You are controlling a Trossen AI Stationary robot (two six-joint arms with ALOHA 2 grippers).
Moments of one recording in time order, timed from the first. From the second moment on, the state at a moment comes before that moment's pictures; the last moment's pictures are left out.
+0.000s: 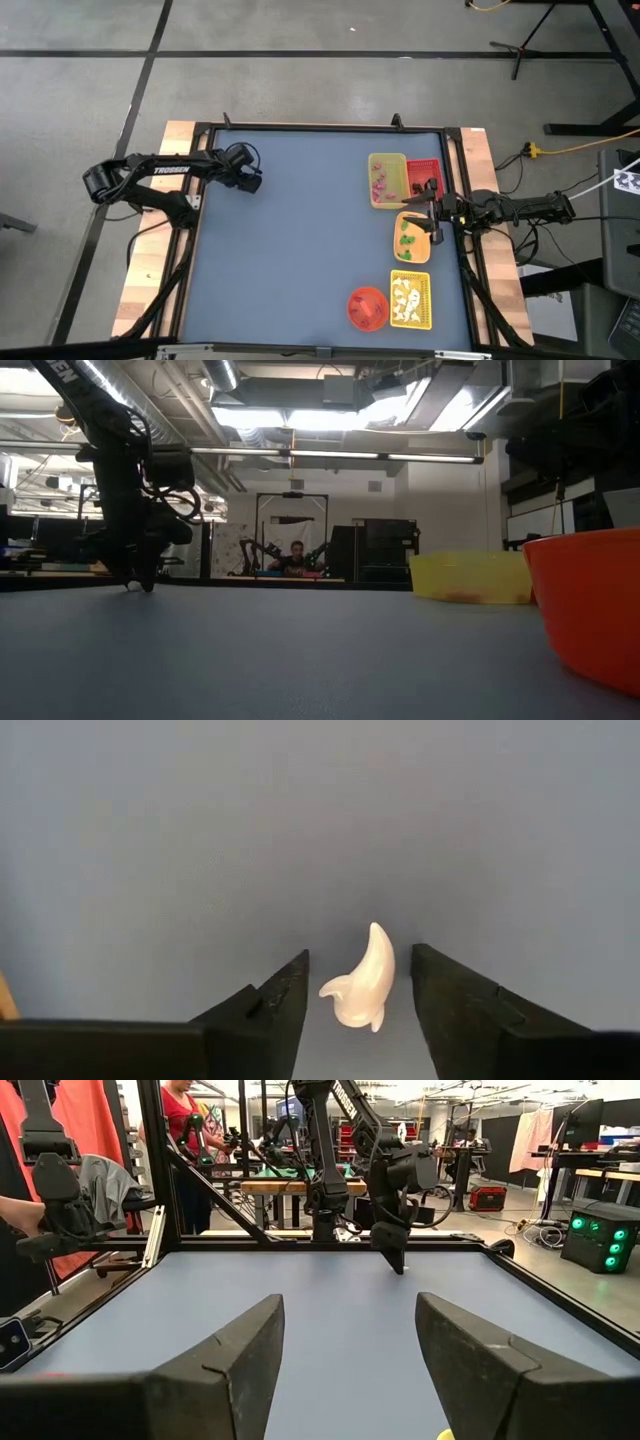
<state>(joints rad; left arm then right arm) 0.64 1.29 0.47 -0.50 -0.15 -0.60 0.15 0.00 0.01 0.03 0.12 -0.01</state>
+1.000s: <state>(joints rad) 0.64 1.29 0.47 -0.51 -0.11 -0.63 0.15 0.00 0.01 0.03 0.12 -0.01</state>
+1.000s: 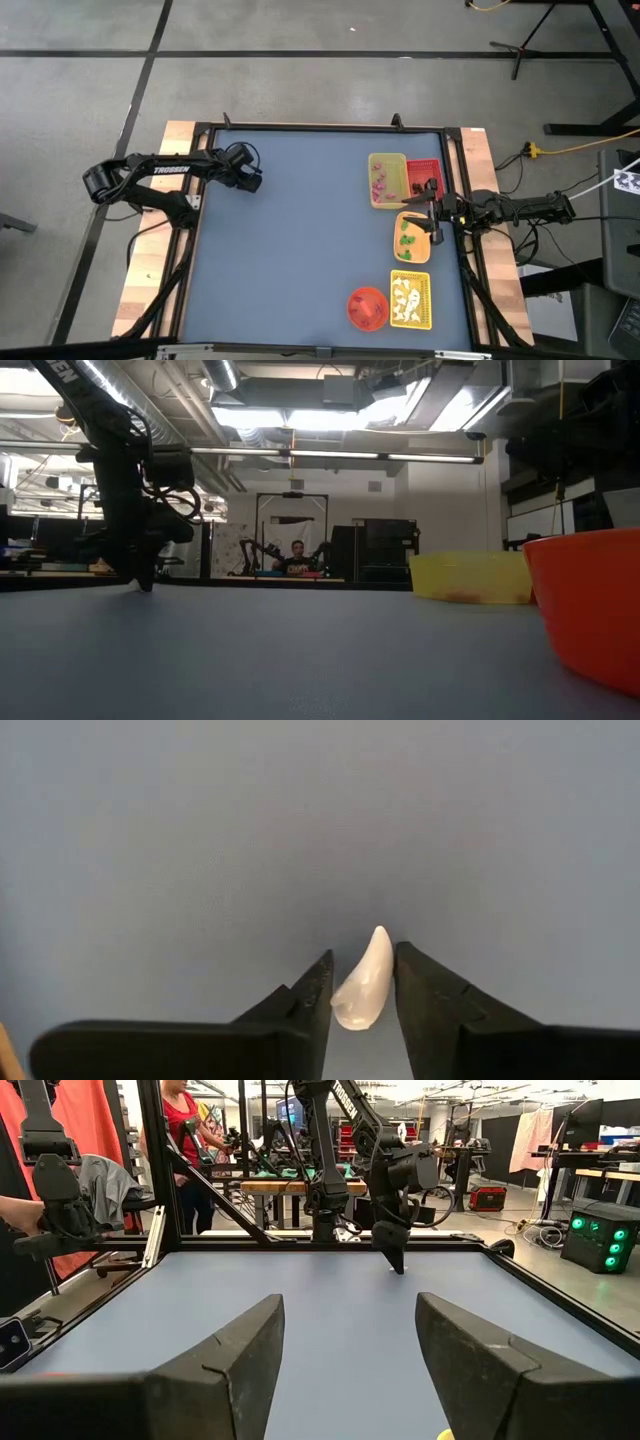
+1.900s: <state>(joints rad) 0.64 1.29 0.48 -0.52 -0.10 -0.63 0.15 0.00 0.01 0.03 0.12 -0.01</state>
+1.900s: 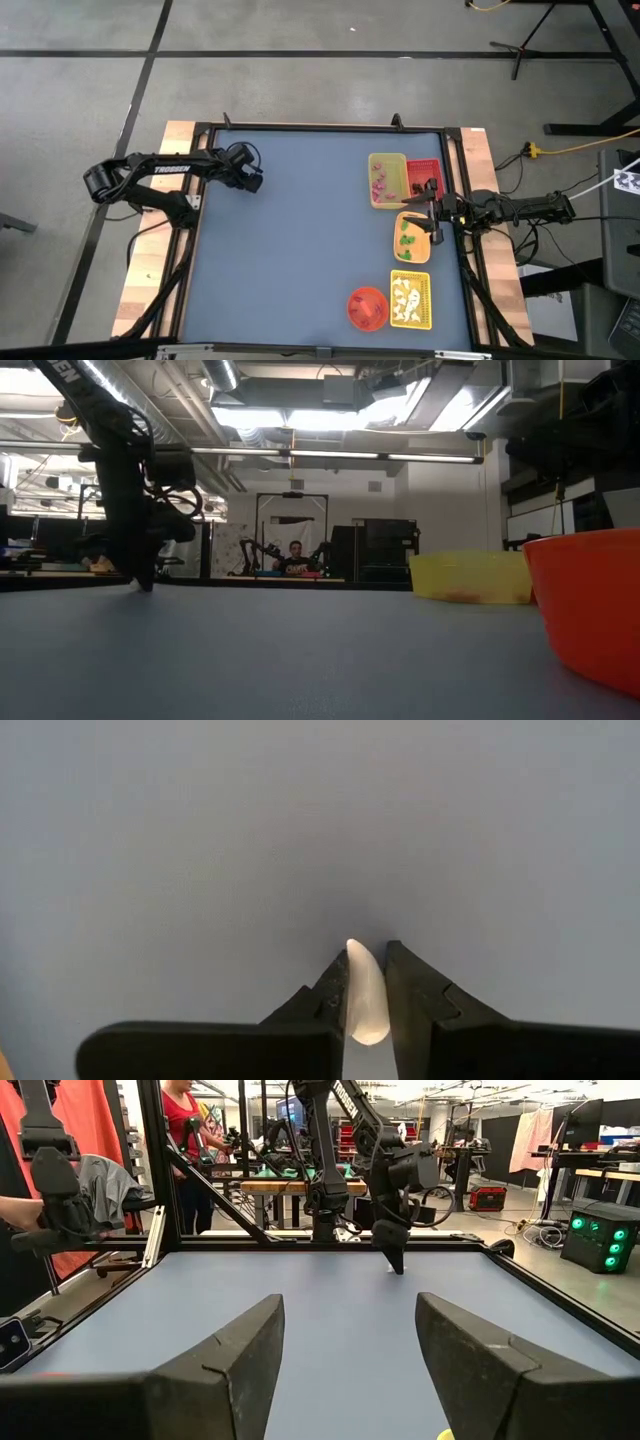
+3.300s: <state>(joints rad) 0.34 1.29 0.61 -0.46 0.01 -0.66 0.15 0.00 0.01 0.03 0.11 -0.01</state>
